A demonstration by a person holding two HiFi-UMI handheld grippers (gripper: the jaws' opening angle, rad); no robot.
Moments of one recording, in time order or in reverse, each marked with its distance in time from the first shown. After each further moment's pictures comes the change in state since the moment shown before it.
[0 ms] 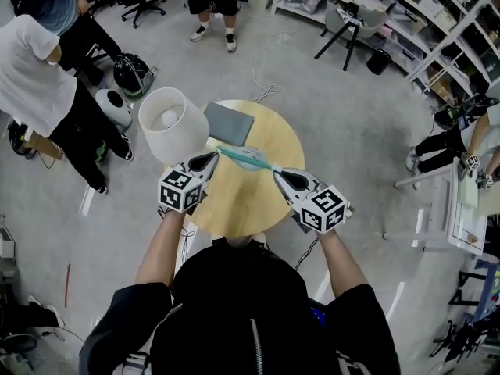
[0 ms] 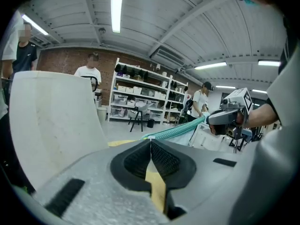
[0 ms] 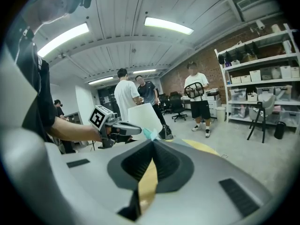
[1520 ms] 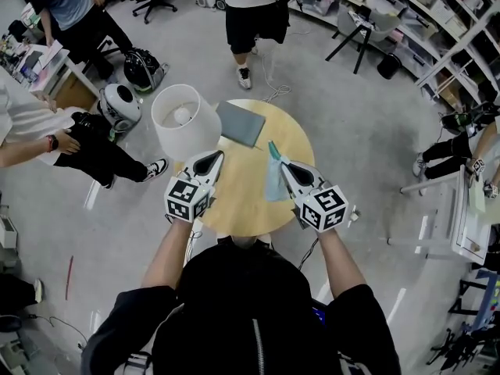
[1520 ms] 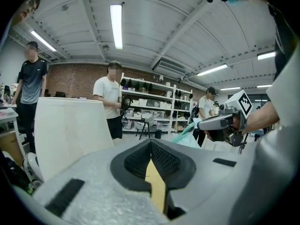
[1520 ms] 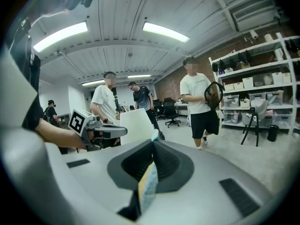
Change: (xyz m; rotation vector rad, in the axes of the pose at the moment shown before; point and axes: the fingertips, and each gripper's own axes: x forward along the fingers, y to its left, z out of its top) left arm -0.032 -0.004 0.023 0.053 -0.157 0.105; right arm 0.015 -0.007 0.016 -0.002 -0.078 -0.093
